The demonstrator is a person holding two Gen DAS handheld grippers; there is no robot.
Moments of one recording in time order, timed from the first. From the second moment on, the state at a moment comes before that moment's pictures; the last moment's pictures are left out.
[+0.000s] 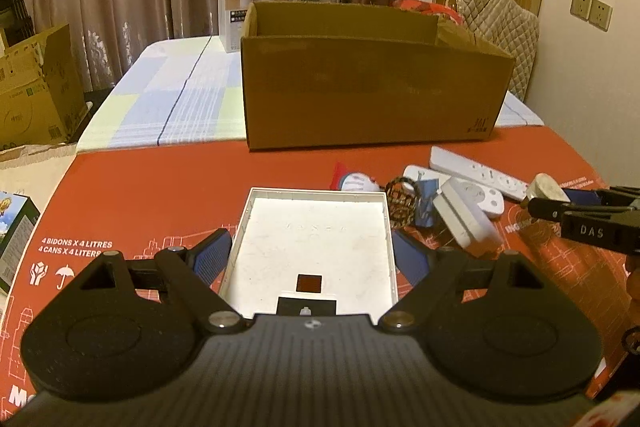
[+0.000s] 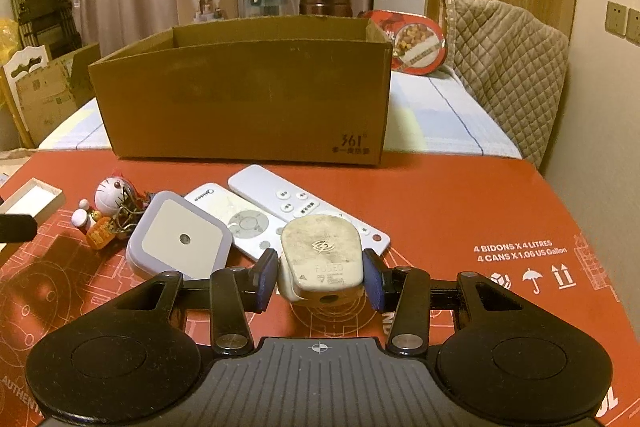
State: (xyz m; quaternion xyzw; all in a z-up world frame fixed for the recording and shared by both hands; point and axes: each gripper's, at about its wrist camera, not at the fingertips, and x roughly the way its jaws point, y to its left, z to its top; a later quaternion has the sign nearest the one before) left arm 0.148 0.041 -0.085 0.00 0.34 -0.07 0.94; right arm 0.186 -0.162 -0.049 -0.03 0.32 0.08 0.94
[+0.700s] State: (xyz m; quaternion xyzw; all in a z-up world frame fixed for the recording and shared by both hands) left arm 0.162 0.009 -0.058 0.01 0.31 -0.09 0.95; right arm 0.185 -0.157 -0.025 -0.03 0.29 0.11 0.95
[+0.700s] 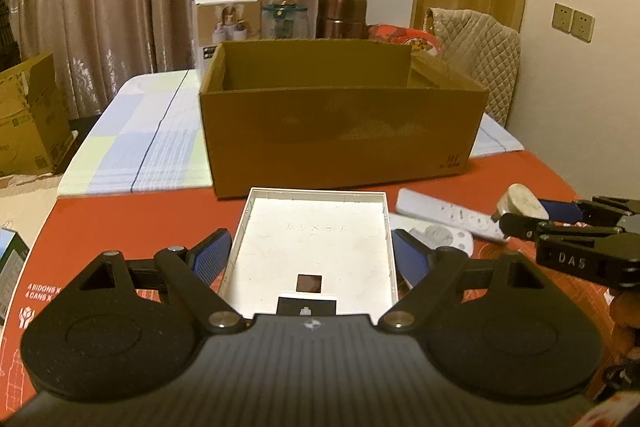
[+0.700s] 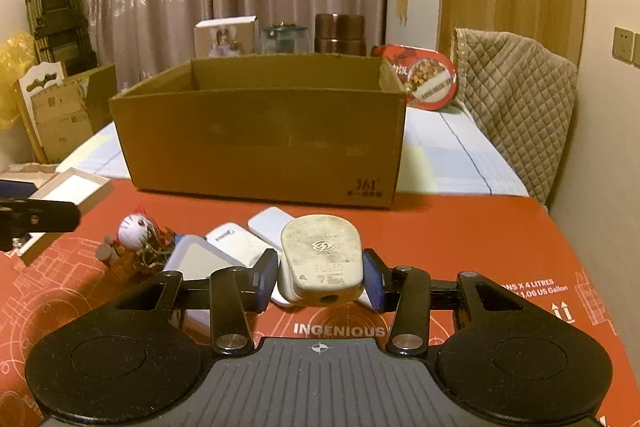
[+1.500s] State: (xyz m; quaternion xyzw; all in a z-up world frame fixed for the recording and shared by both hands) left arm 0.266 -0.011 0.019 -0.01 0.22 -0.12 0.97; right arm 0.260 -0.158 0.070 -0.01 0.22 0.13 0.97
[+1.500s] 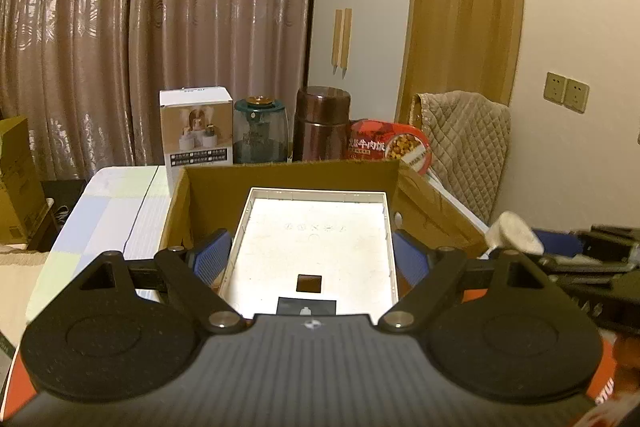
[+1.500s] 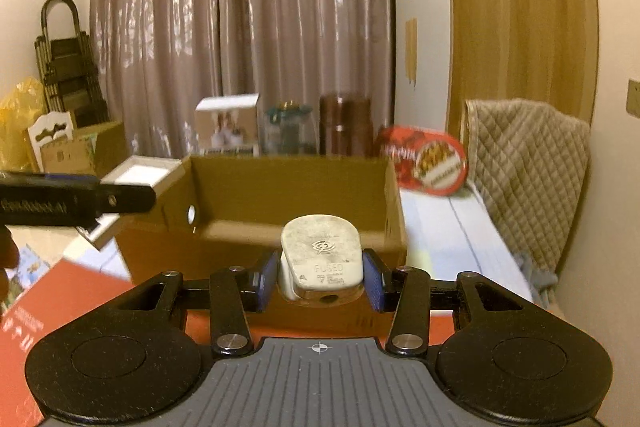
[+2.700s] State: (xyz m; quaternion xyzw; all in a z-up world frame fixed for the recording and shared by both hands) left arm 0.383 -0.015 -0.029 -0.03 0.28 -0.10 0.96; right arm 0.388 -0.157 0.039 0.00 0.29 0.13 0.95
